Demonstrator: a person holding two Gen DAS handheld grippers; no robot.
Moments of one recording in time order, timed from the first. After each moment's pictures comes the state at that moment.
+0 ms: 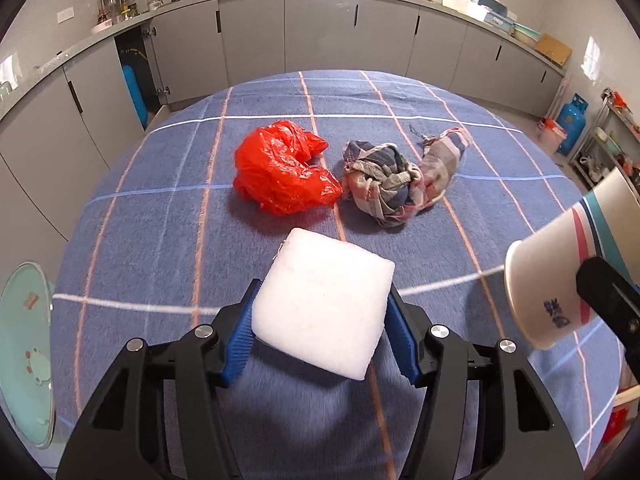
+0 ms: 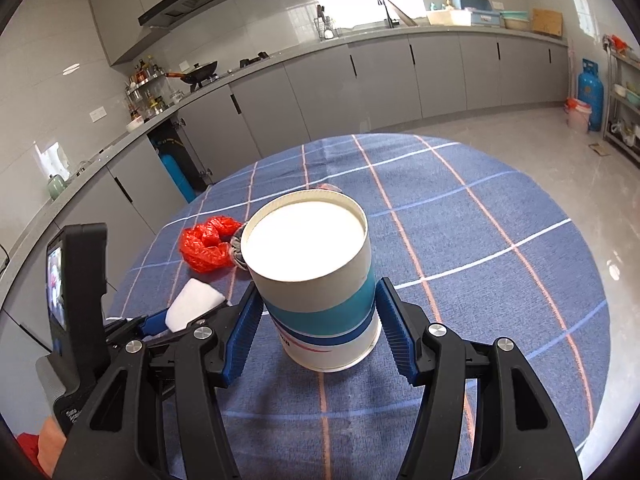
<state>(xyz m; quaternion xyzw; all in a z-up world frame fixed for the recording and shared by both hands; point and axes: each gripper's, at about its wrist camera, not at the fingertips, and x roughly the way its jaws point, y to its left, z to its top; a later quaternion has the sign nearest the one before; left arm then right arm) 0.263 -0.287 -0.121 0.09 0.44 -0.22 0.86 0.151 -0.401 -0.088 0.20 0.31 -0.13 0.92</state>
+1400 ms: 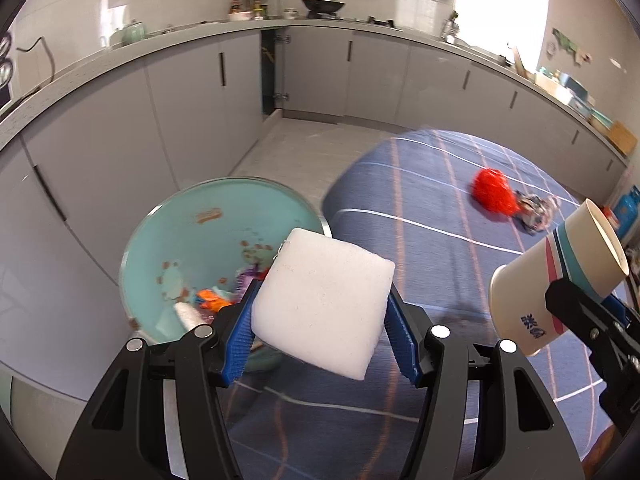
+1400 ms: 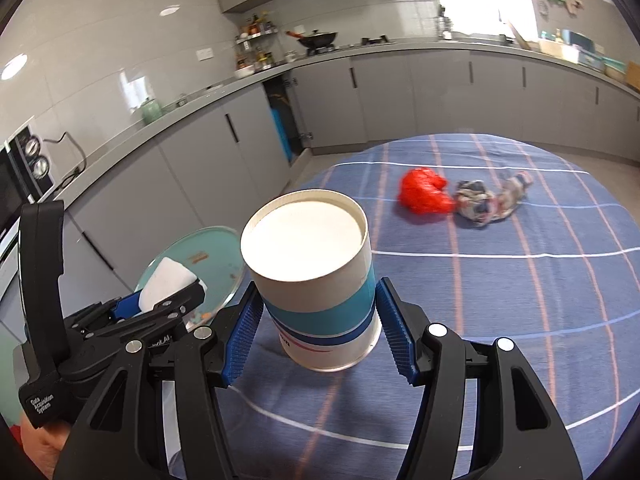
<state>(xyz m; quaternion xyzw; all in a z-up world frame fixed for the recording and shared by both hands) 0.200 -0.045 -0.077 -0.01 0.40 -0.07 0.92 0.157 -0.204 -0.067 0.11 0.33 0.03 0.94</state>
